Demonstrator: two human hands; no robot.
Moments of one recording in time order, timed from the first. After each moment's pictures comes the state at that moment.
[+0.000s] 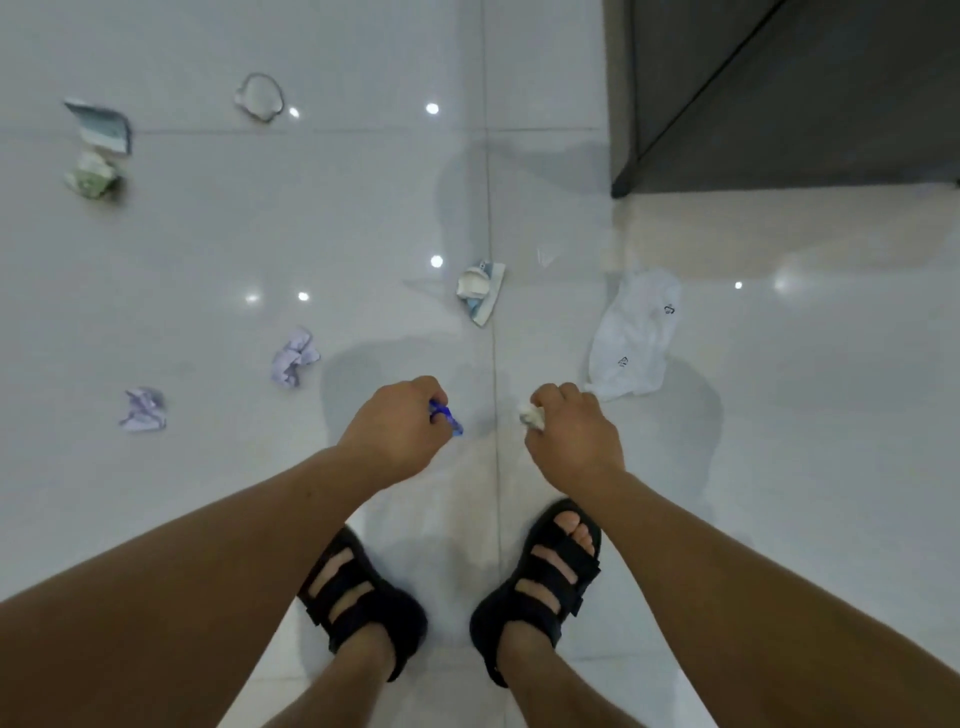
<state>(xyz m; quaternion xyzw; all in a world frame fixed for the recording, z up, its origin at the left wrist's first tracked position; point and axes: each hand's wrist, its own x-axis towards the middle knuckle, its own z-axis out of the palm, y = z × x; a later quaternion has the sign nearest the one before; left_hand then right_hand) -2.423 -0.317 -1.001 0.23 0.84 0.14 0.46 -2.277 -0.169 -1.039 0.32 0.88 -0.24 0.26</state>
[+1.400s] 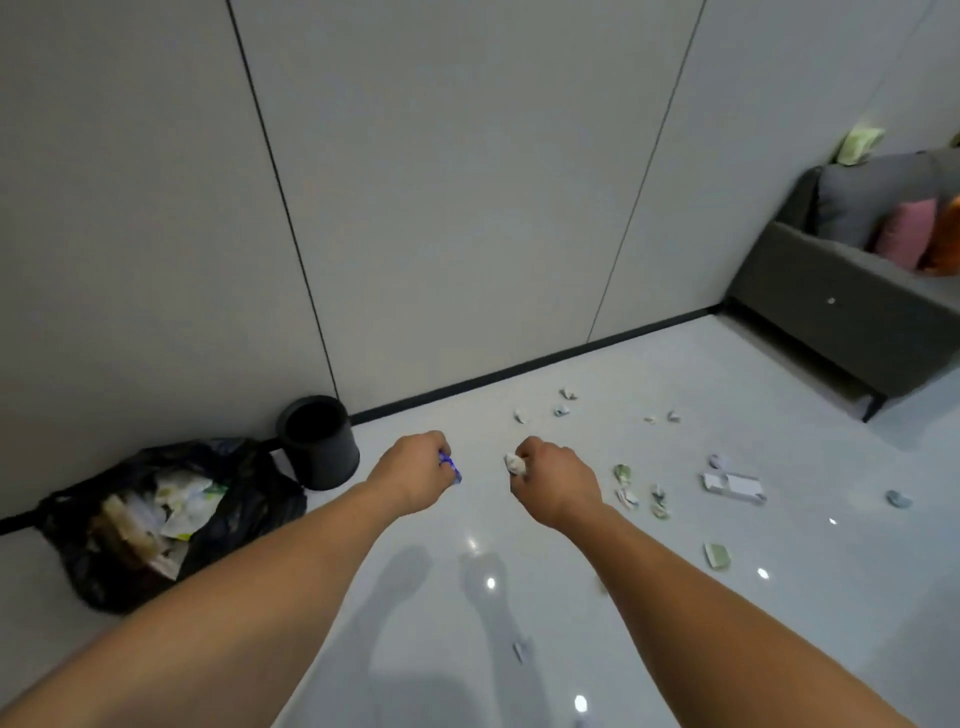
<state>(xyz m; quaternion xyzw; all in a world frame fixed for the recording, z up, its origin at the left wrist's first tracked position) -2.455 -0.847 -0.299 -0.25 0.92 0.31 0.04 -2.547 -0.673 -0.308 -0.27 0.95 -0.15 0.10</state>
